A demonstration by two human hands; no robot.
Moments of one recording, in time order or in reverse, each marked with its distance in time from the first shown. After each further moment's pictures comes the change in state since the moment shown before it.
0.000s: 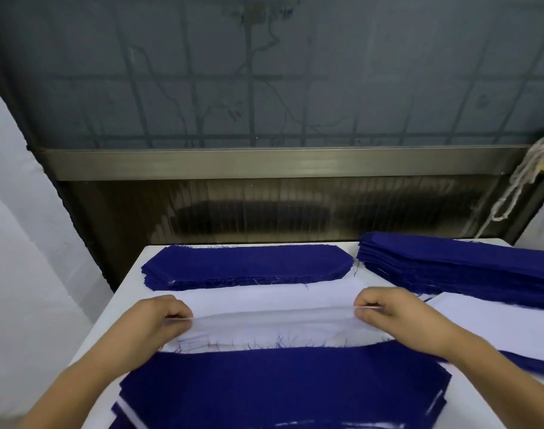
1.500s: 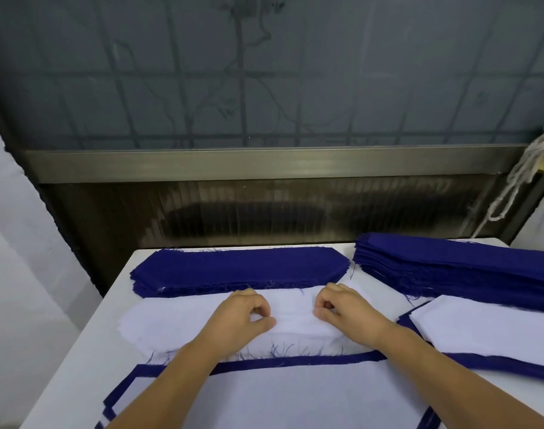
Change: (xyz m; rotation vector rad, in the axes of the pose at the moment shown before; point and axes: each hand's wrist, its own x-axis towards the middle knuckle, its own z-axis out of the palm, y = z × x) left_hand 0.076 0.074 0.096 -0.123 -0.096 0.097; right_hand 0.070 0.027 0.057 -0.206 0.028 -0.028
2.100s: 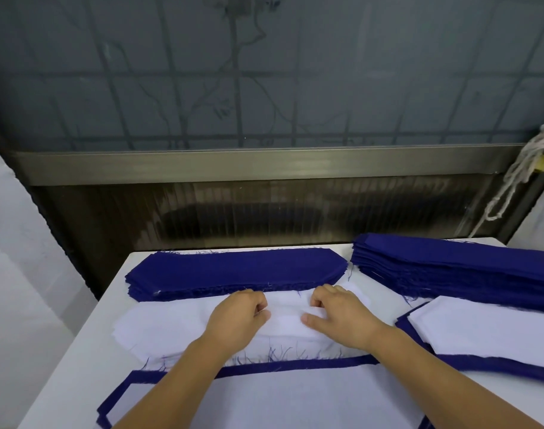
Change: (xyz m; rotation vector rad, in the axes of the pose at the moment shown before) left_hand 0.019 -0.004 0.012 0.197 0.098 -0.027; right_hand 0.007 -0.008 0.008 -0.111 -0.008 0.084
